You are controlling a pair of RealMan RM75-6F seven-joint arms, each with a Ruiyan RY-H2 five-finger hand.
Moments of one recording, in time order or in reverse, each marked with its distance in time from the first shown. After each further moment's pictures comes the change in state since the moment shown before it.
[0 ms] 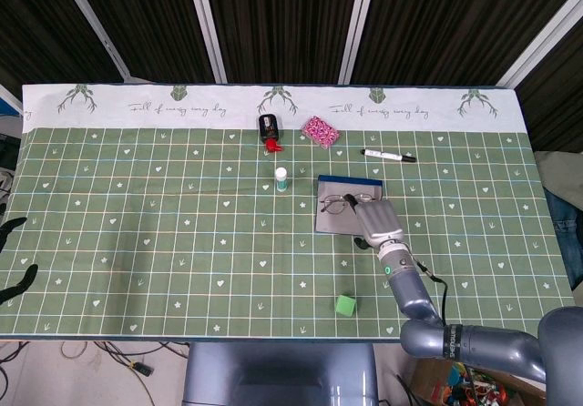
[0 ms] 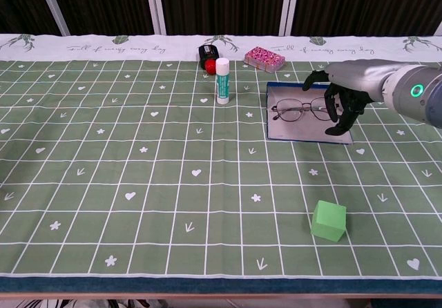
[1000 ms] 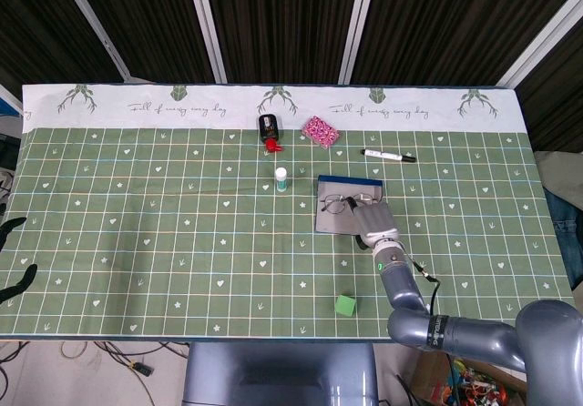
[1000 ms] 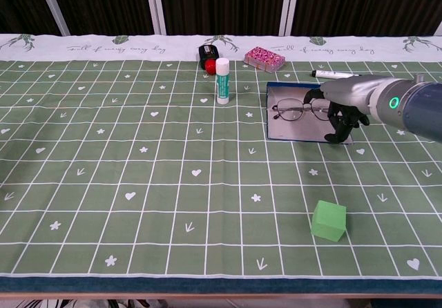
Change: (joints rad) left arm -0.003 0.002 -0.001 0.002 -0.007 -0.008 -0.002; right arm 0.056 -0.061 -0.001 0.088 0.166 -0.043 -0.129
